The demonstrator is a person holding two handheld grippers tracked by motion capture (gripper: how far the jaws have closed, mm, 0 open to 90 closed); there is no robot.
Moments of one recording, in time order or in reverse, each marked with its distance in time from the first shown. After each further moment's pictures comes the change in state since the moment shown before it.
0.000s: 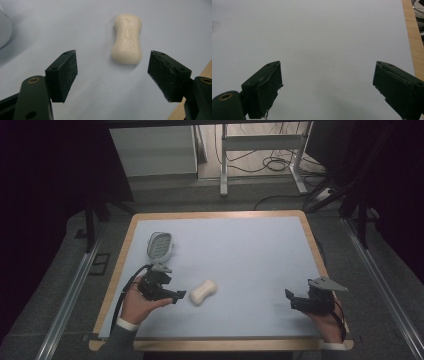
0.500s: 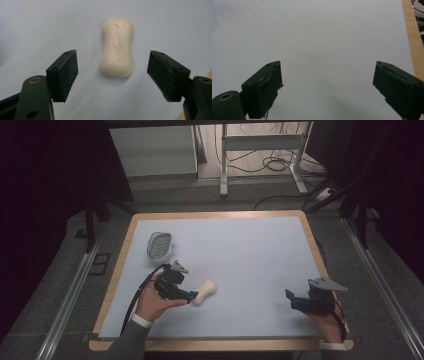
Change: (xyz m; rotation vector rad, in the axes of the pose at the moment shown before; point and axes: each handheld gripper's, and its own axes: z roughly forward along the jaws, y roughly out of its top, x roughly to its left) left arm -0.018 0.020 0.026 0.047 0.003 0.038; right arm -0.001 -0.001 0.001 0.003 -0.001 0.005
